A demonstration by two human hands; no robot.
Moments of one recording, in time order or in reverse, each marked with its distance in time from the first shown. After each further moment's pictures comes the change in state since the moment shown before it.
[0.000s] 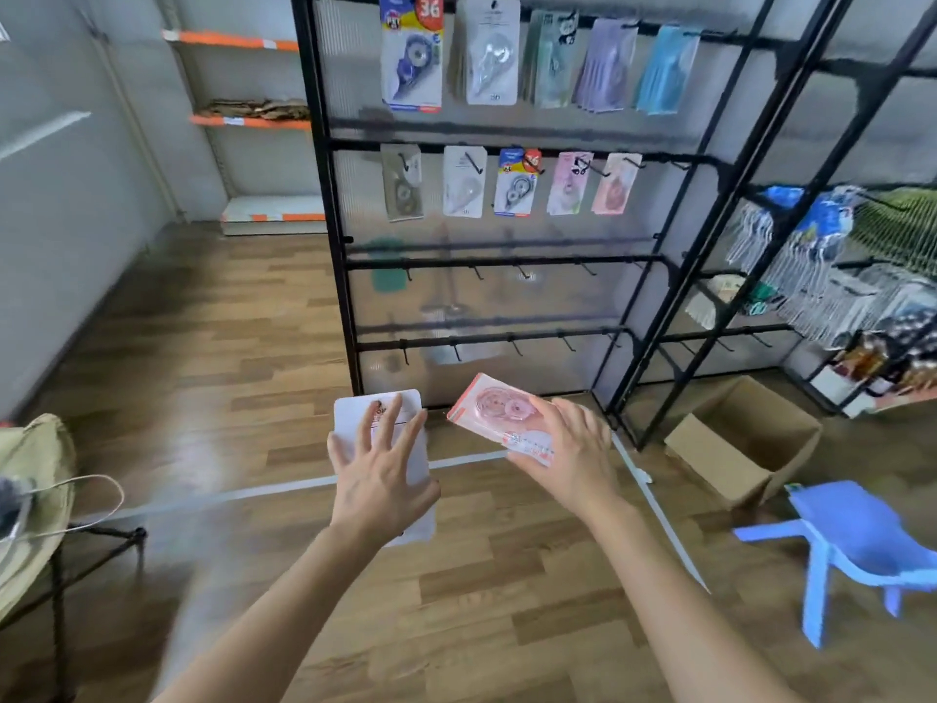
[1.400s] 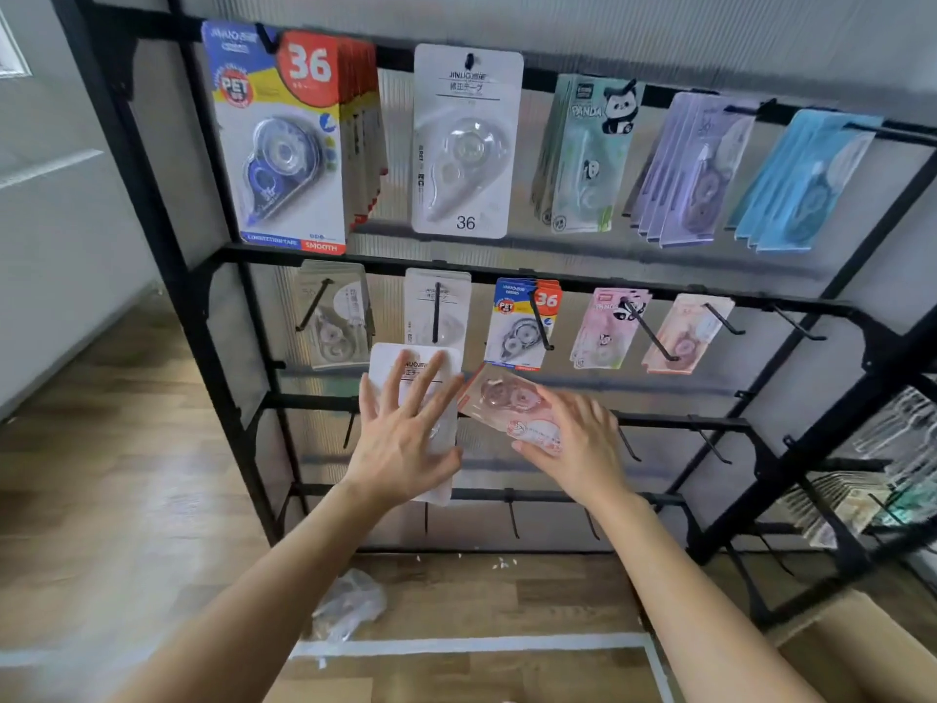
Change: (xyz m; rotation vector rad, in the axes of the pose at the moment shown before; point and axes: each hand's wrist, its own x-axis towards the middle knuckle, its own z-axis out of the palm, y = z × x) left_hand 0.514 0.081 0.021 -0.060 0.277 0.168; right_hand 0.504 0.187 0.070 0.024 0.029 -0.205
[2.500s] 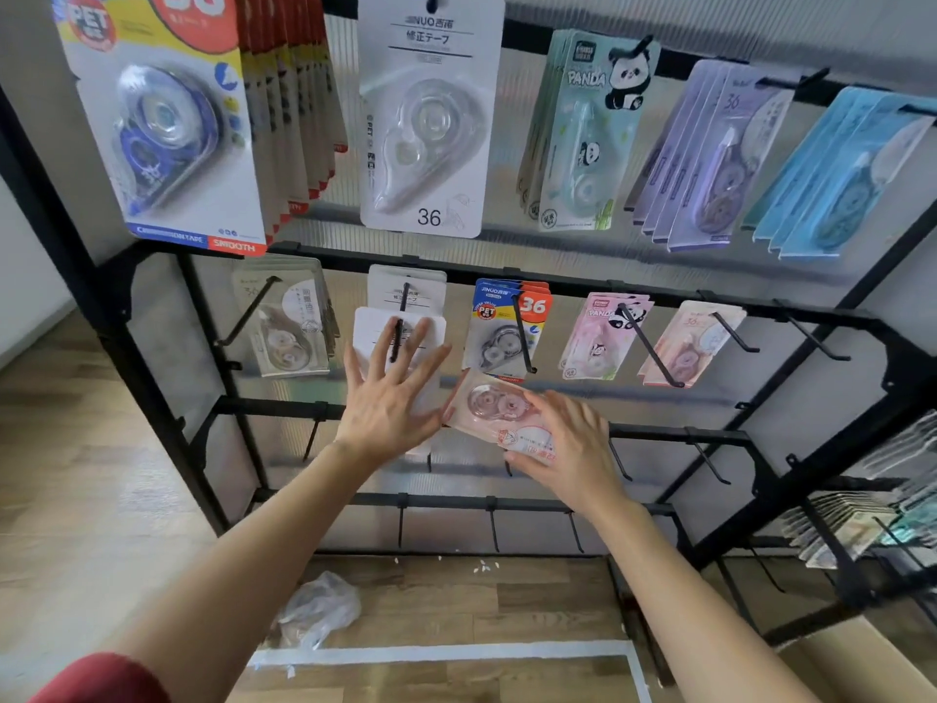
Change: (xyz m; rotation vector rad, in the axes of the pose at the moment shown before) left_hand 0.092 -0.028 0.059 0.138 -0.083 -0.076; right_hand 0.042 0.050 0.027 0.031 -0.051 -0.107
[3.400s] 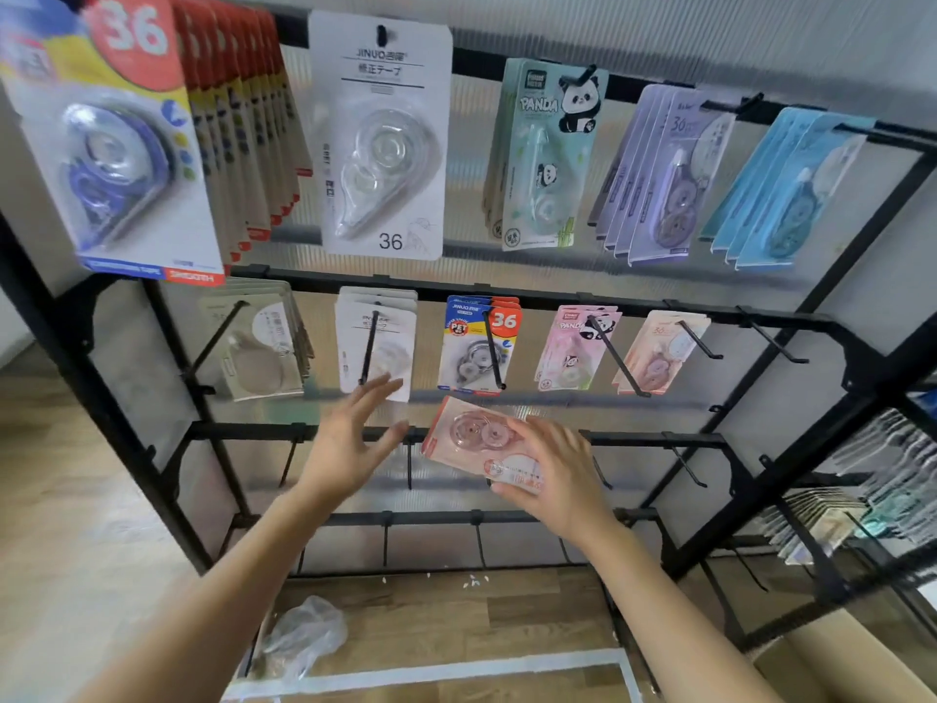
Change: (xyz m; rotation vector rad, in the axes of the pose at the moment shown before) left_hand -0.016 0.000 0.002 -0.682 0.134 -0.087; right_hand -0.014 0.011 -0.008 0.070 -0.047 -0.008
